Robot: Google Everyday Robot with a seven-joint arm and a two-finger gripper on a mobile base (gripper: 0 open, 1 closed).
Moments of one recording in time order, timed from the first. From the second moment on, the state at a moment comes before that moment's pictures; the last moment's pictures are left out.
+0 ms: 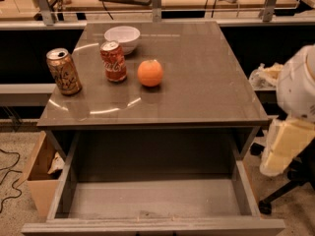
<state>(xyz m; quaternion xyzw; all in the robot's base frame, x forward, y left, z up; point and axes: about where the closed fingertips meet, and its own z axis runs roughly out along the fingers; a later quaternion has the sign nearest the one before) 0.401 -0.197 0.933 -0.62 0.77 -0.05 0.18</state>
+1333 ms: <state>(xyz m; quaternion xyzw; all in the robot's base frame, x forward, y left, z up) 0.314 -0.119 0.749 -0.64 0.76 -0.03 0.10</state>
